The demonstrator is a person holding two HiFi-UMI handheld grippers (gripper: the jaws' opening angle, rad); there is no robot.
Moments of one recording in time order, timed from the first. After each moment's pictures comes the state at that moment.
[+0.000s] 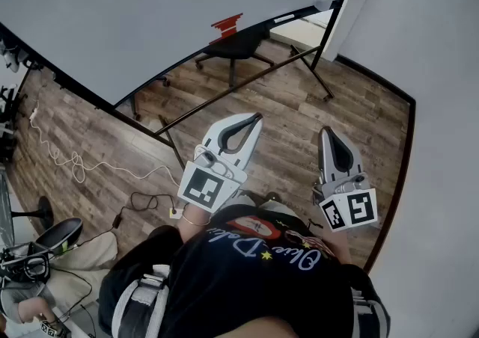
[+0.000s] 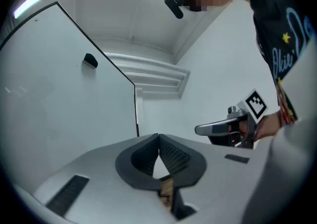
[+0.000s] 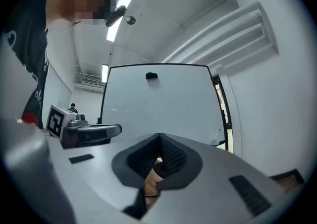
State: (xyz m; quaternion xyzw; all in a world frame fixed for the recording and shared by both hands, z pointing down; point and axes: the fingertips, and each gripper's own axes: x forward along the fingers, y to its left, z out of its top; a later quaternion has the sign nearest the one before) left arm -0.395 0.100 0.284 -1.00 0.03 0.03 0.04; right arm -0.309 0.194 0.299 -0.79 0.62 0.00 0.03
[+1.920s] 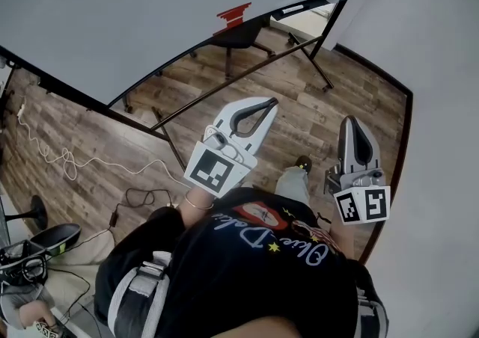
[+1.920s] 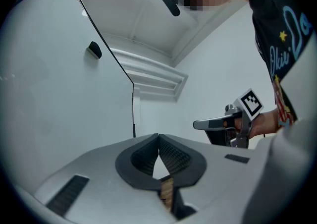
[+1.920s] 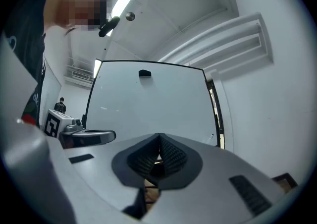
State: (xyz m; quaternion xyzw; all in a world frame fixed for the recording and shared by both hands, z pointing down) left arm -0.372 0.036 0.303 -1.00 -0.02 0.05 0.03; right arm -0.281 0.145 0.299 -0.82 0.57 0.01 0.03
